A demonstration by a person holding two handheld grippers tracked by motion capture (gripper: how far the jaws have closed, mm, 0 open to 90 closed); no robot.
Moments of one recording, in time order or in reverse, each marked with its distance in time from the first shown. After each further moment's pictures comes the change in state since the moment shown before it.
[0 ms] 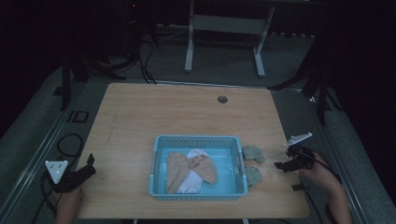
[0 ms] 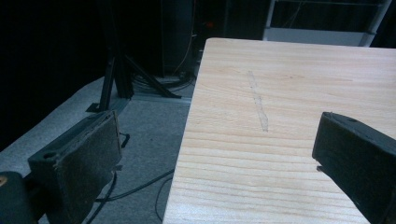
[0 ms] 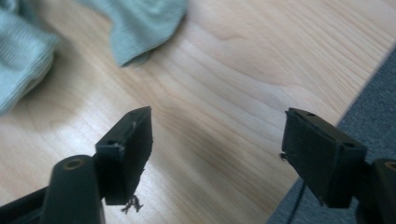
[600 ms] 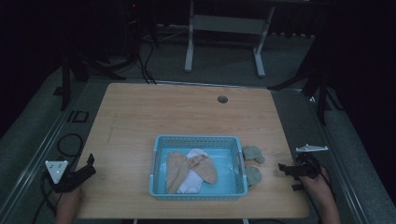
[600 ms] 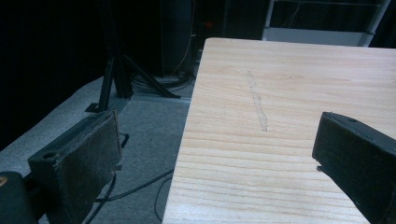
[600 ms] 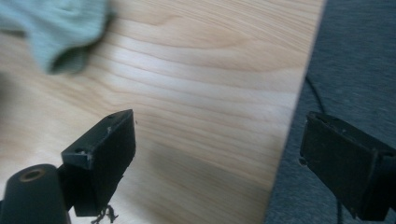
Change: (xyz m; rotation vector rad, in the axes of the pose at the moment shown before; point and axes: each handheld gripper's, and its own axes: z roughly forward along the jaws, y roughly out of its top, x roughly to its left) left arm 0.000 0.000 0.000 -0.001 -0.004 -0.003; right arm -0.005 -0.051 0.017 -0.181 -0.095 0.325
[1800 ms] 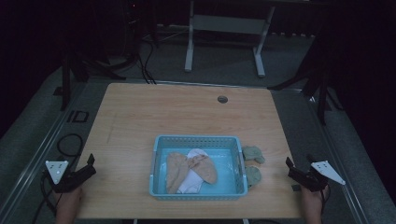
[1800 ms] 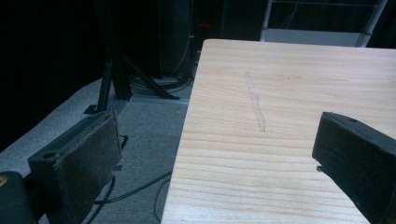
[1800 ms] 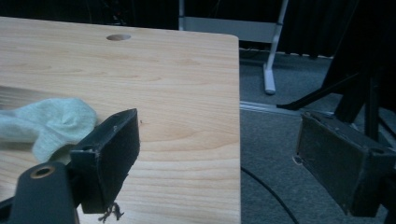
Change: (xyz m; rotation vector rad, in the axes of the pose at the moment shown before) left arm -0.001 0.000 0.000 -0.007 -0.005 0.006; right arm 0.017 -0.047 -0.017 -0.616 -0.190 0.084
